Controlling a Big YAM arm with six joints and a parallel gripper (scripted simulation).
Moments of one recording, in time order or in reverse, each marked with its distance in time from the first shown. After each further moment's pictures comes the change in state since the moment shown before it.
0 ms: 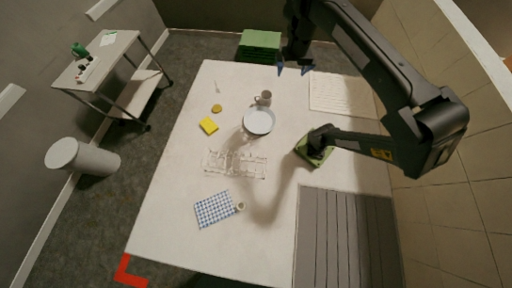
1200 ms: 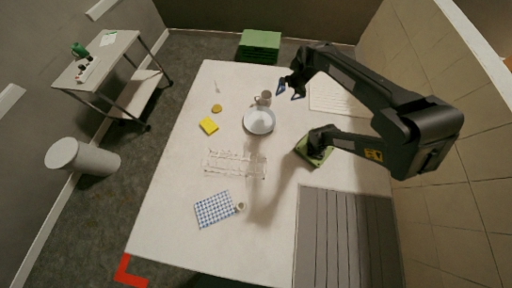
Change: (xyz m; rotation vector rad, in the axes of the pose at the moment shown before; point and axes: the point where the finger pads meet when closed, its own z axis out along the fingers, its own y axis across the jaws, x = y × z) arm -0.001 -0.009 0.134 -0.431 0.004 0.008
